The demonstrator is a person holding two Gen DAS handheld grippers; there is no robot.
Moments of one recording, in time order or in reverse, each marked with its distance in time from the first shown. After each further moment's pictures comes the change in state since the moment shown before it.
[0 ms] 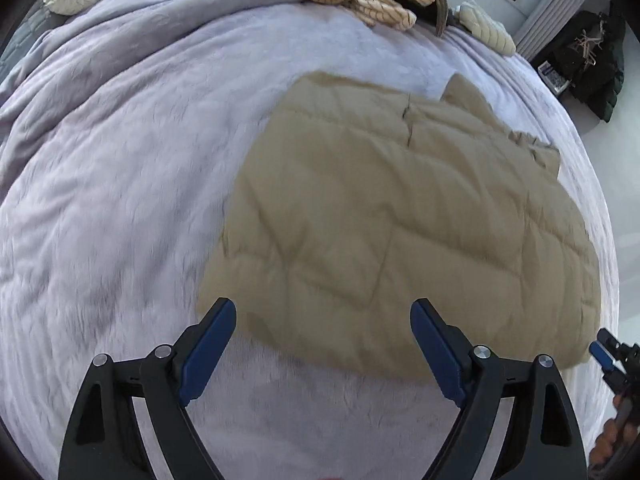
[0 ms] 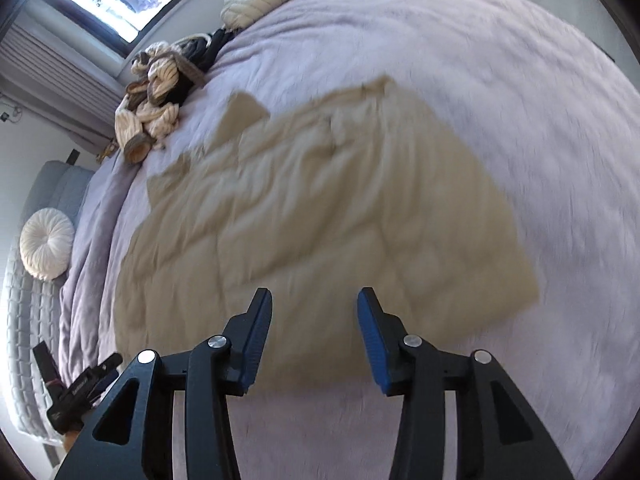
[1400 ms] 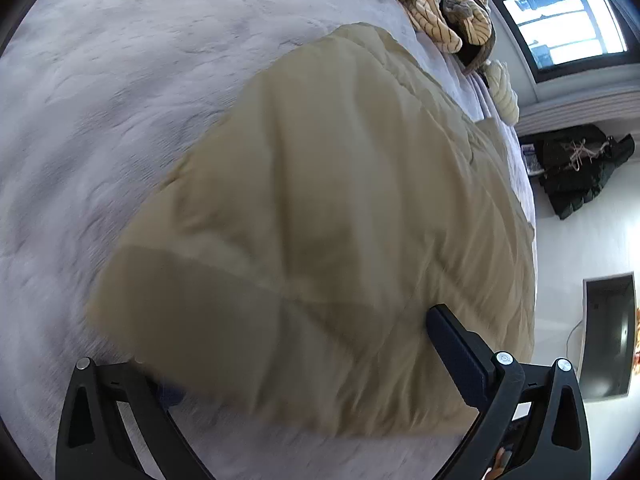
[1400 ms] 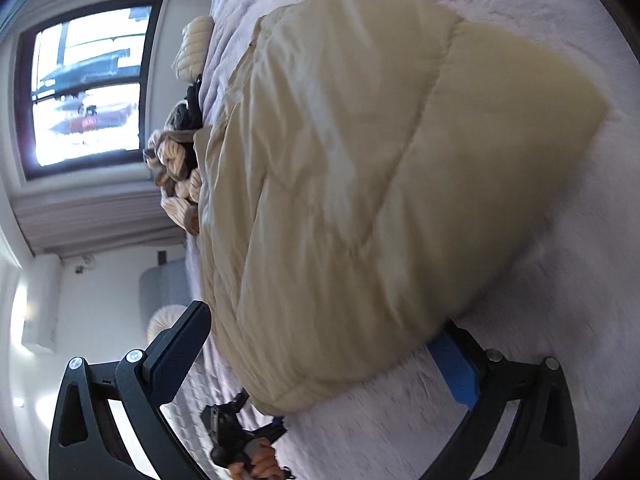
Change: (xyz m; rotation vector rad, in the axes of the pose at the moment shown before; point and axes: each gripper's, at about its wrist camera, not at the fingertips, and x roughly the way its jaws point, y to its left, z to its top) left arm 0.084 0.058 -0.007 -0.373 0.051 -0.365; right arm 0.076 -0.090 -0.025 0.573 0.044 0.526
